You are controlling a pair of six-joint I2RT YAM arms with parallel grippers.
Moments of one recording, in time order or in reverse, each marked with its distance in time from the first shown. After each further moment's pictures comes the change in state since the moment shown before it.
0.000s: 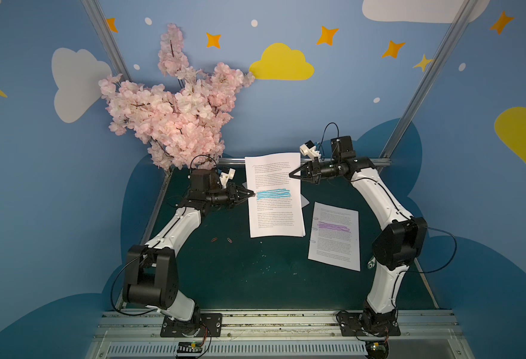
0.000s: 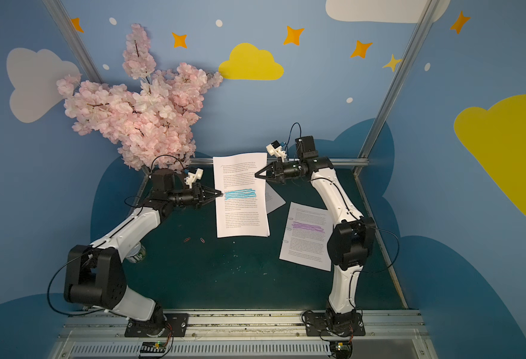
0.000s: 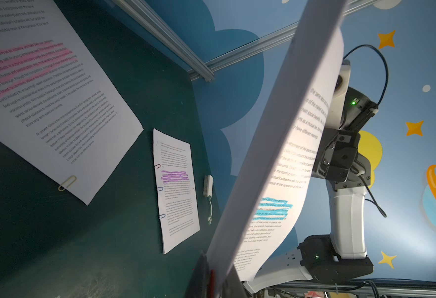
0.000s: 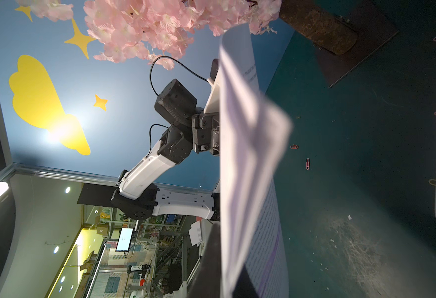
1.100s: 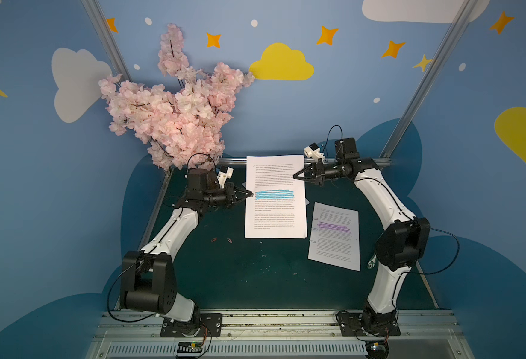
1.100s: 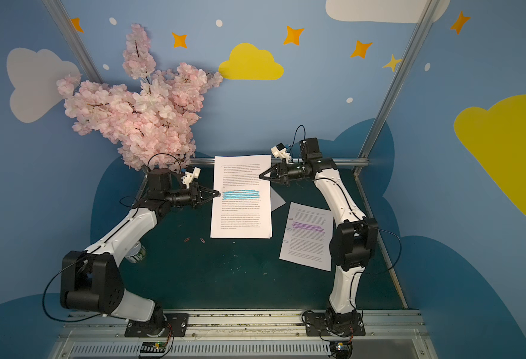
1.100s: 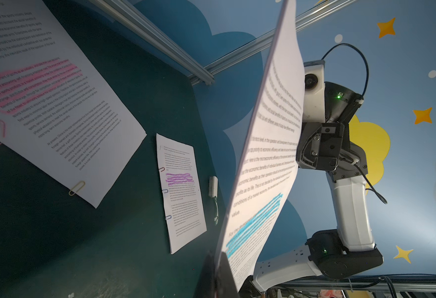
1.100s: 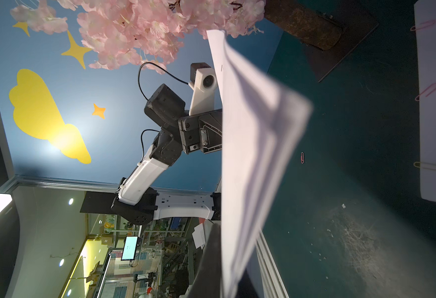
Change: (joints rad) left arm 0.016 -0.040 0.009 -0.075 -0.016 0.098; right arm -0.041 -0.023 -0.038 -0.033 0.003 -0.005
